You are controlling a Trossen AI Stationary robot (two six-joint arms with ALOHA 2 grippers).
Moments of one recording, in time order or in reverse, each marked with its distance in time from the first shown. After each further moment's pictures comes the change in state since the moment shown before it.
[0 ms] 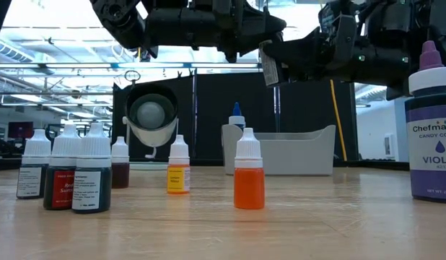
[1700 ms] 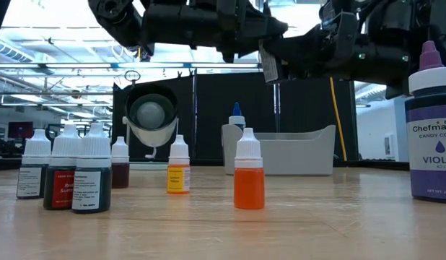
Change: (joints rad) left arm -0.036 0.003 0.000 -0.005 -0.100 0.010; right arm 0.006 -0.001 0.004 0.005 -0.010 -0.015
